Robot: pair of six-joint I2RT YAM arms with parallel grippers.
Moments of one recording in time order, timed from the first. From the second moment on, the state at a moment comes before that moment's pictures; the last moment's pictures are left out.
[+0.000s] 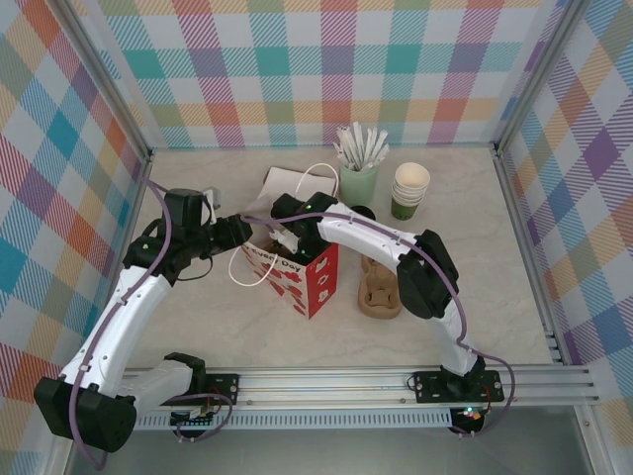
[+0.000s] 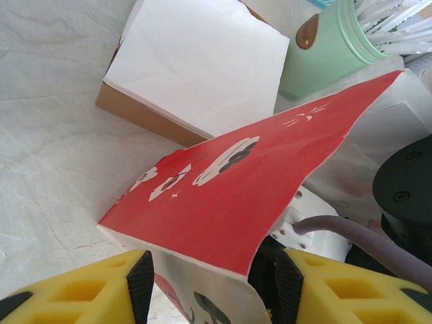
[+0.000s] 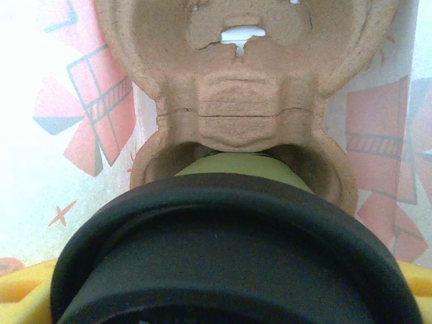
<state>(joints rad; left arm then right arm) -0.25 1.06 1.06 -0.76 0.21 -0.55 0.90 2.13 1.89 -1.23 -0.15 0.02</state>
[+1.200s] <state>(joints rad) -0.25 1.06 1.06 -0.77 0.22 -0.53 0.89 2.13 2.36 -1.45 -0.13 0.10</state>
